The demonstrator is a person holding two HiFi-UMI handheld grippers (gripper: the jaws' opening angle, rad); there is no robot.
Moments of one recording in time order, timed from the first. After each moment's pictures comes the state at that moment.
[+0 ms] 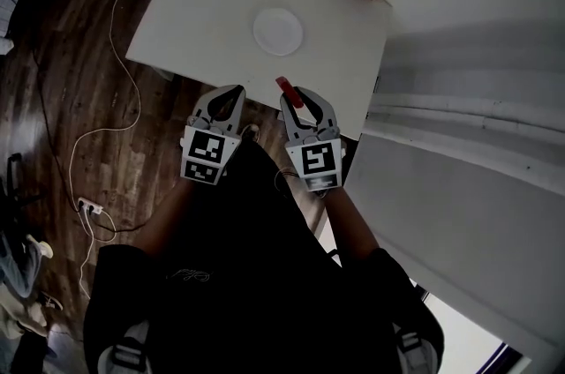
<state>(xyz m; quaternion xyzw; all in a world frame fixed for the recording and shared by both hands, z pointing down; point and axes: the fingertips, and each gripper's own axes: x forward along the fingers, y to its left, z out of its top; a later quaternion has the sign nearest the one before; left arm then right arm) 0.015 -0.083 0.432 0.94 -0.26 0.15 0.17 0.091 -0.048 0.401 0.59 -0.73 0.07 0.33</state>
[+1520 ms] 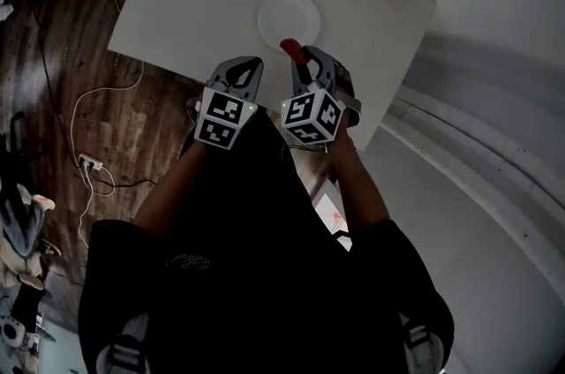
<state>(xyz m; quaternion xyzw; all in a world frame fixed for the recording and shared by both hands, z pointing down) 0.111 -0.151 0.542 0.91 -0.24 0.24 0.25 0.188 -0.150 0.543 0.45 -0.70 0.04 0.55</state>
